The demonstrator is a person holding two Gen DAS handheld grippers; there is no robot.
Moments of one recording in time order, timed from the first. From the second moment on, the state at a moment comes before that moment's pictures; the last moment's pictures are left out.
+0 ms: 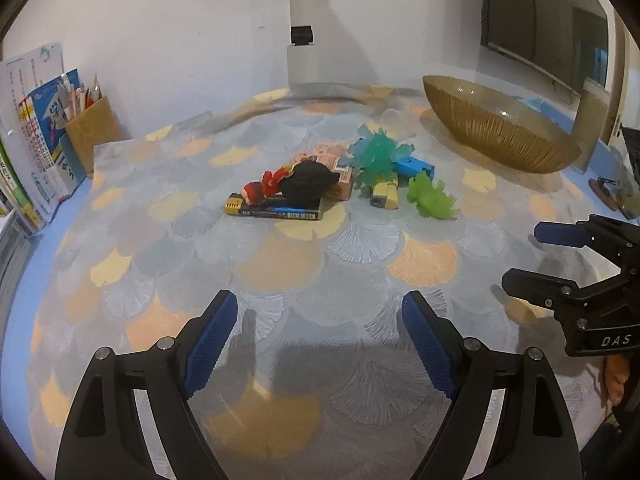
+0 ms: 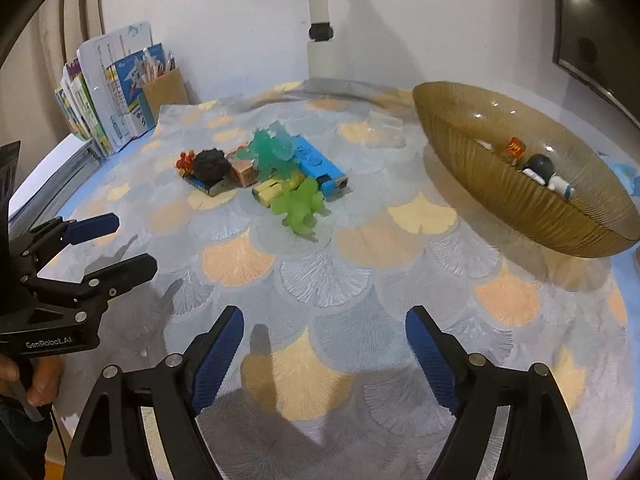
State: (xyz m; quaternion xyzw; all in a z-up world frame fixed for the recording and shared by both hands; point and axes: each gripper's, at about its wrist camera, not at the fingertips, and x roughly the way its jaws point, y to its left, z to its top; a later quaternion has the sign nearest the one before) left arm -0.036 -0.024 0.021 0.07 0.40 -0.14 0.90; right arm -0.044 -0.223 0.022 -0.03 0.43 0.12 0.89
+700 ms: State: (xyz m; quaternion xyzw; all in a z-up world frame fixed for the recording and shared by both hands) left arm -0.034 -0.022 0.021 0.08 0.40 -0.10 0.91; right arm -0.037 -0.224 0.016 -0.02 0.45 0.11 0.89
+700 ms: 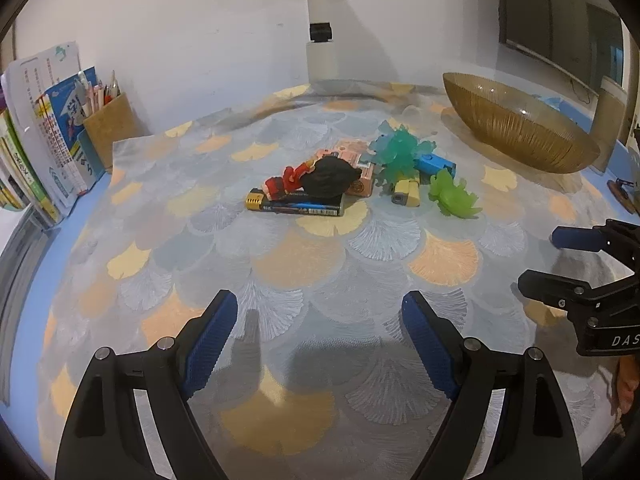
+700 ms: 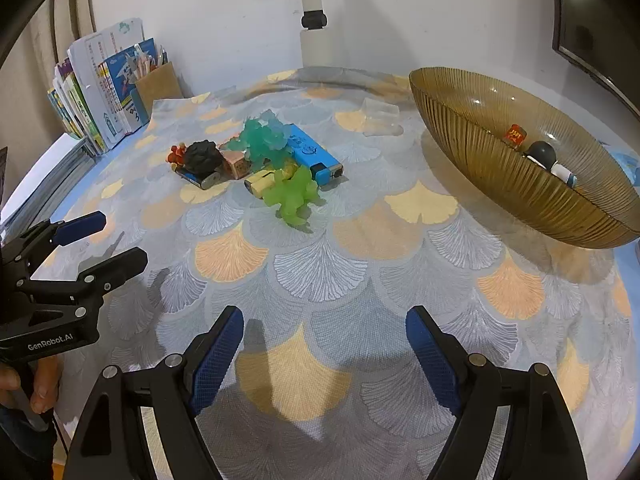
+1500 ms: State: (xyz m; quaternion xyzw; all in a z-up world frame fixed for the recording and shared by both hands) left arm -0.029 -0.028 0.012 0.11 0.43 -0.09 0.89; right arm -0.033 -0.225 0.016 -0.01 0.45 0.11 0.88
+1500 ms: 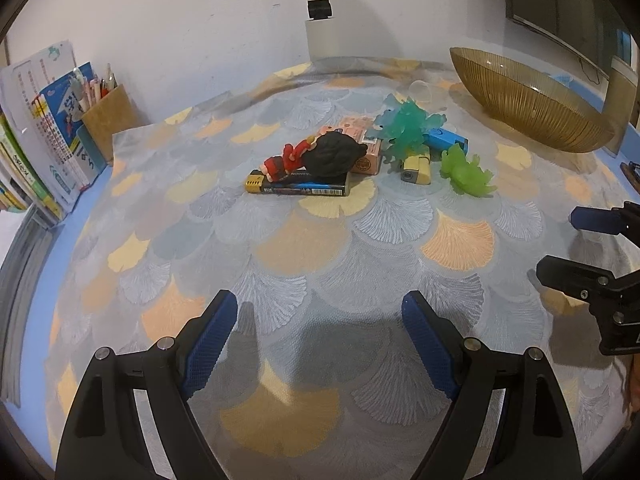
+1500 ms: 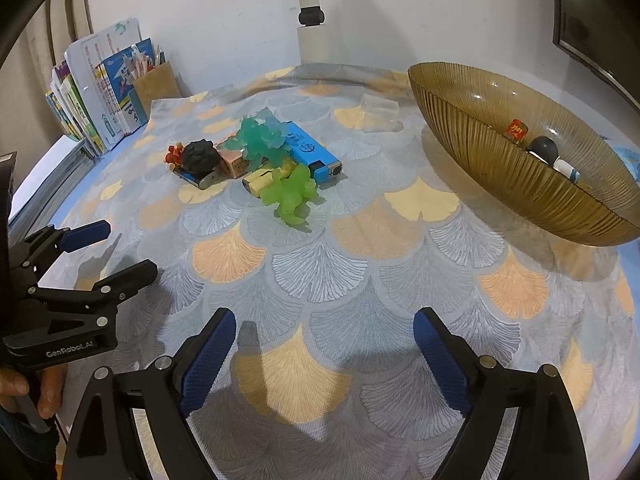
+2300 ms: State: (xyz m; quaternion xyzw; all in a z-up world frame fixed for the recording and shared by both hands) left arm -0.030 -0.028 0.009 0.11 0.43 -0.07 0.89; right arm -0.033 -0.222 0.016 -0.01 0.45 0.11 0.88
